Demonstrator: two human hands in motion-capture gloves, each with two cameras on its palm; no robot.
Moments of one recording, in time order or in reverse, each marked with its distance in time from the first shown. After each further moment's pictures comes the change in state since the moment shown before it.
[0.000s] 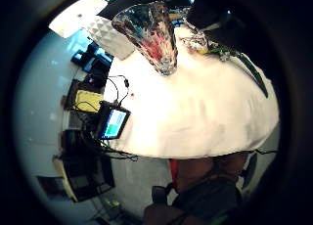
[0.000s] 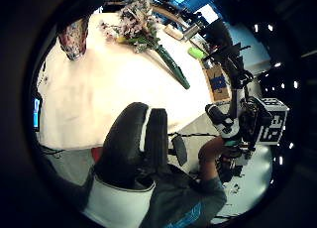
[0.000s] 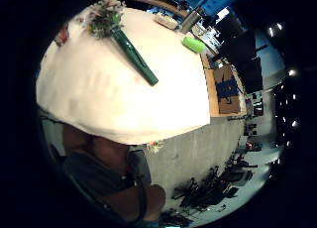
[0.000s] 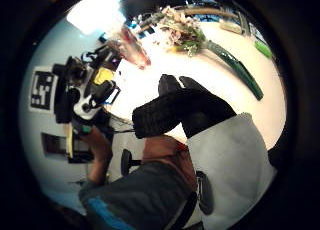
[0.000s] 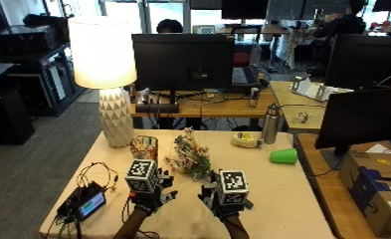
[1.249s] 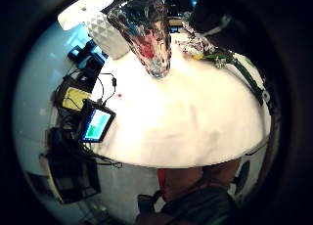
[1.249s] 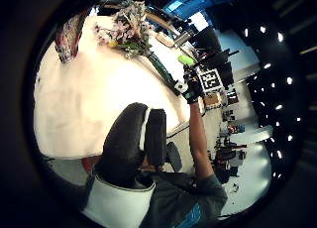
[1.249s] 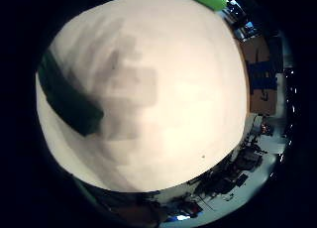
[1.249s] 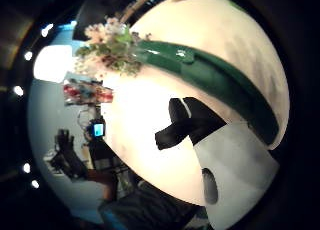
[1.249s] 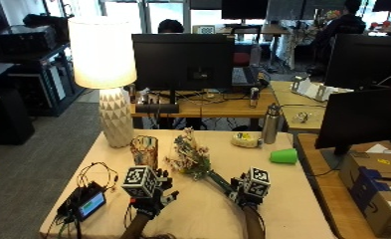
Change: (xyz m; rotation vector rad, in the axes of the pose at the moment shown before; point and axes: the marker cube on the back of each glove) left arm 0.002 -0.003 0.018 0.117 0.129 -0.009; right arm 0.137 -0.089 0.148 -0.188 -0.160 0.246
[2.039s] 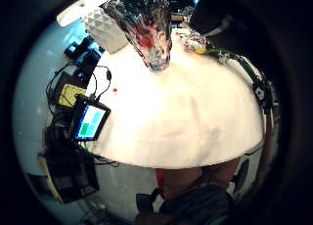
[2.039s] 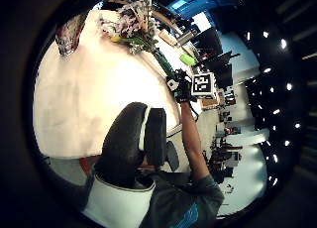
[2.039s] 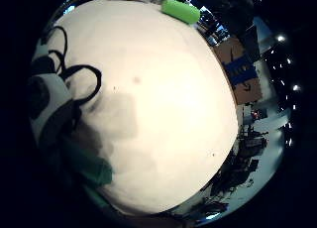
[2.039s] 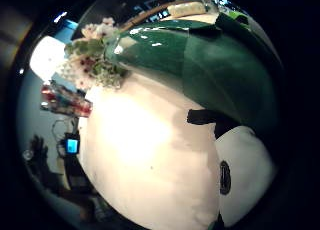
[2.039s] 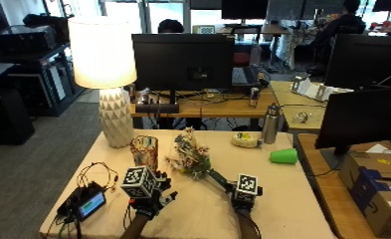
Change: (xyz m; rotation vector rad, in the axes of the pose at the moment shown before) left arm -0.011 -0.002 0.015 -0.044 0.032 -0.023; right arm -0.013 -0.023 0.042 0.292 0.191 0.092
